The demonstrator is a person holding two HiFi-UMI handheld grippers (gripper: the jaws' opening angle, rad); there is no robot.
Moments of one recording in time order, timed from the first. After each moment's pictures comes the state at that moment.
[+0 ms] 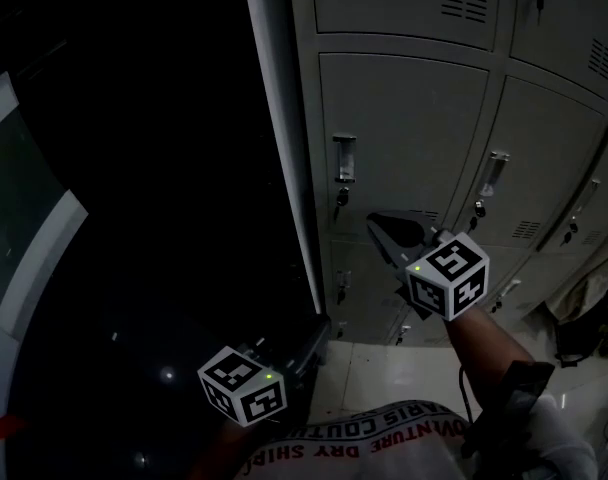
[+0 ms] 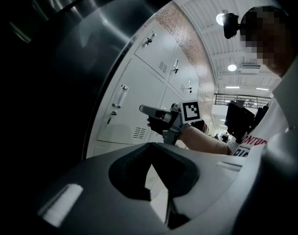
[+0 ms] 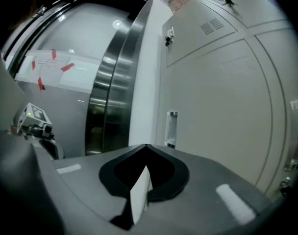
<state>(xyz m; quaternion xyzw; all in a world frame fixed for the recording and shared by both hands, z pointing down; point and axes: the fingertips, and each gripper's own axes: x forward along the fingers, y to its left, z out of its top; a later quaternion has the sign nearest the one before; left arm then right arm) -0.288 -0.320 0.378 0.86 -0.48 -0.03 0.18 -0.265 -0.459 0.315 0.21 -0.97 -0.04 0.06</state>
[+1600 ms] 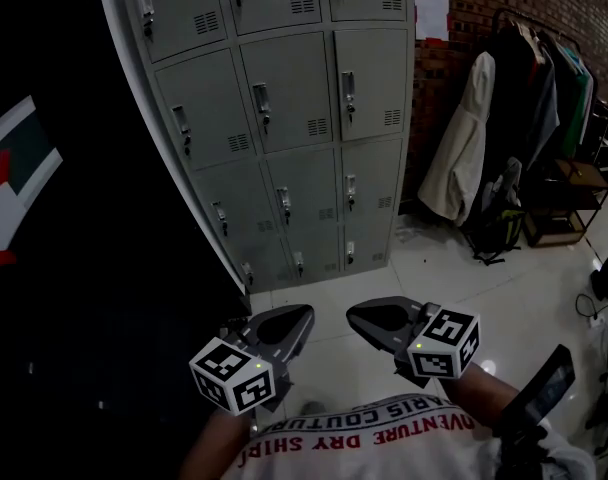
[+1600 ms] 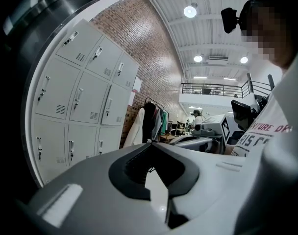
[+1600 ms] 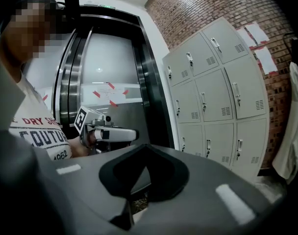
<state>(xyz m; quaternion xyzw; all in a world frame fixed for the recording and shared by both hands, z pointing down) 0.105 0.062 0.376 0.93 -0.35 0.02 0.13 0.157 0.075 0.390 0.21 -0.97 0.11 0.06</state>
